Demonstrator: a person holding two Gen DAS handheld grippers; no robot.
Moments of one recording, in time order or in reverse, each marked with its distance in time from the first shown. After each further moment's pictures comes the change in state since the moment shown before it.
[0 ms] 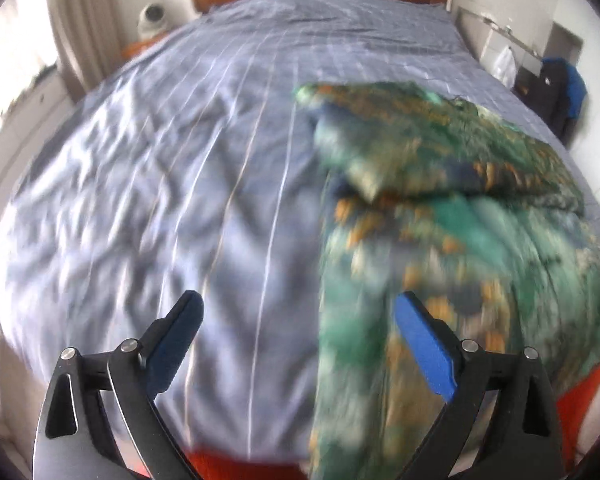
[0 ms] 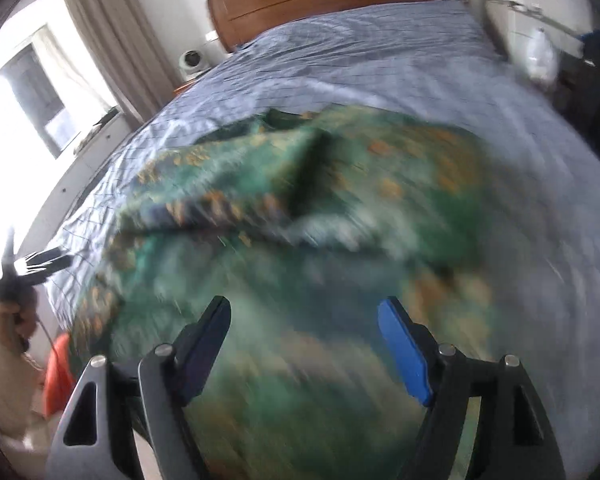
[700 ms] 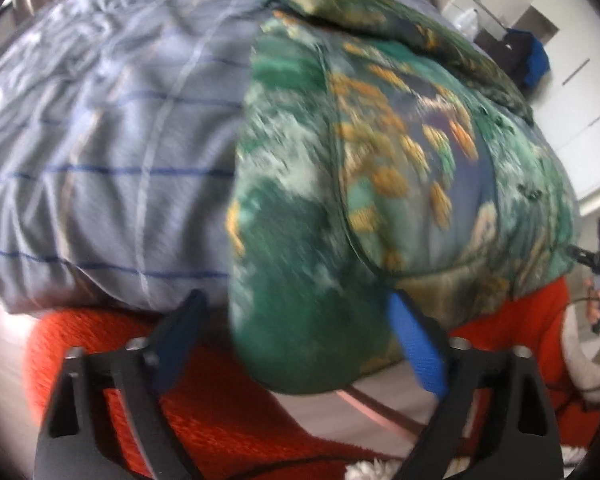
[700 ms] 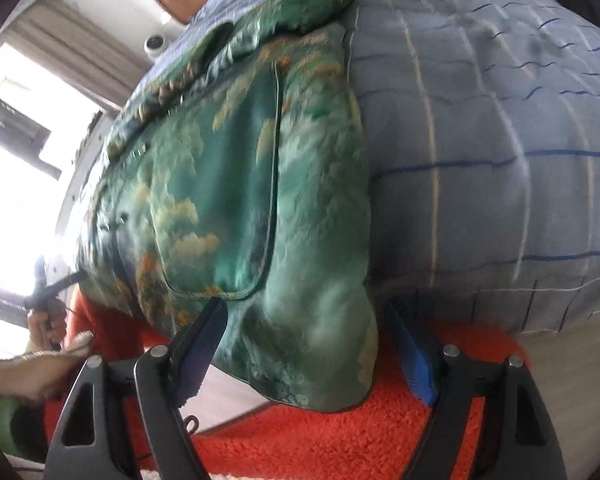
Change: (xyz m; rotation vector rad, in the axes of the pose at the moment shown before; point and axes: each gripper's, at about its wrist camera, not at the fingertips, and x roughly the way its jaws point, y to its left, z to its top) left arm 0.026 -0.019 -0.118 0.006 0.240 -0.260; right arm -0.020 -0.099 -0.153 0.221 0.236 0.132
